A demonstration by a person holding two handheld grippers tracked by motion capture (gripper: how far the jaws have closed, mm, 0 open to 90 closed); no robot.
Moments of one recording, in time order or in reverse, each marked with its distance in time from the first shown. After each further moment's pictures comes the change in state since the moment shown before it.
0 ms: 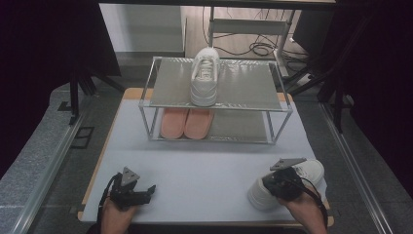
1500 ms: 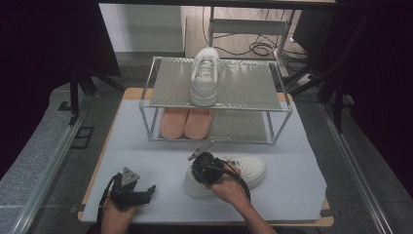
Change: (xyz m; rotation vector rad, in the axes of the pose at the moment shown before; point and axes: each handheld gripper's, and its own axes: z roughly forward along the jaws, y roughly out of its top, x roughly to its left) left arm -0.001 0.000 0.000 -0.005 0.004 0.001; right arm 0.122 0.127 0.108 0.034 0.157 -0.257
